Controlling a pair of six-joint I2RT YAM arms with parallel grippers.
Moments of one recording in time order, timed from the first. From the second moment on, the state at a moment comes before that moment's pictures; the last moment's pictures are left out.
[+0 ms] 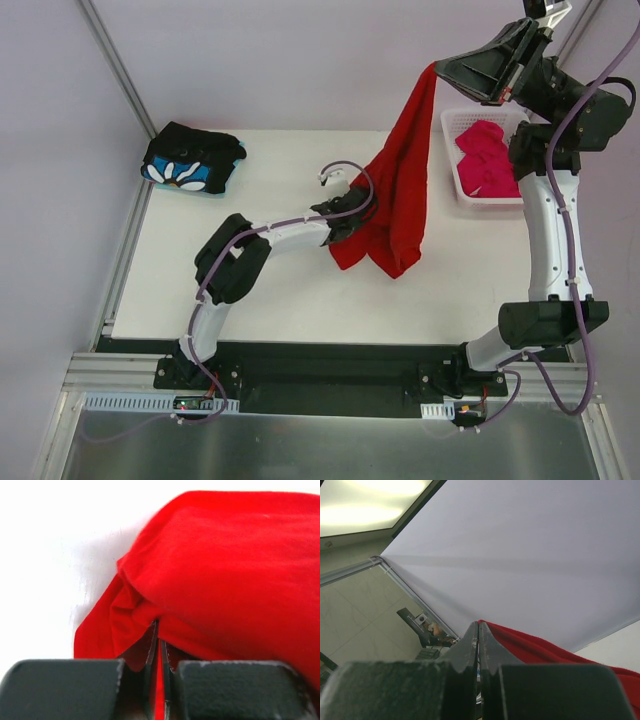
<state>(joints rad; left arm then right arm) -0.84 2.10 1.53 -0.26 -0.52 -0.93 0.05 1.54 1.91 0.73 -1.09 1.82</state>
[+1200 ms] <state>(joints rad) -0.65 1.65 0.87 0.18 -0.13 -1.02 0.07 1.52 1.88 0.79 -1.12 1.85</state>
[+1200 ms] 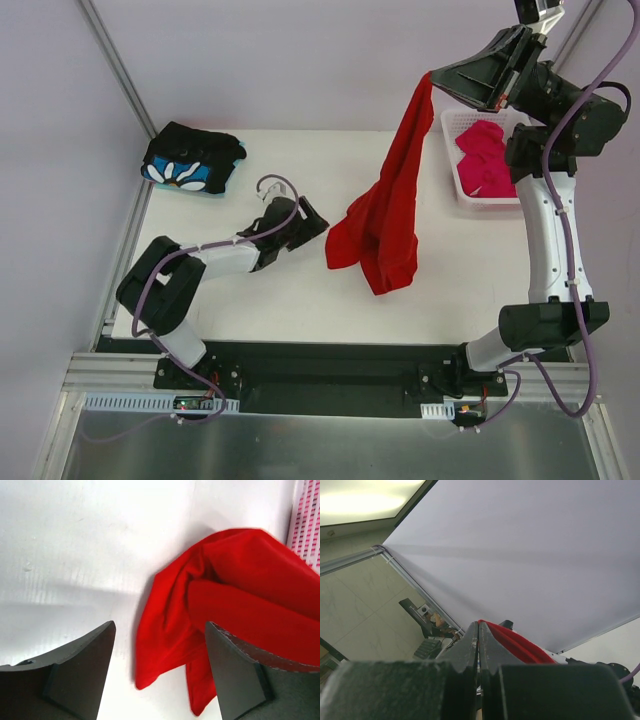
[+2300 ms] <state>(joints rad) -0.71 1.93 0.57 1.11 0.27 -0.31 0.09 1.64 1.94 0.79 -1.14 1.83</state>
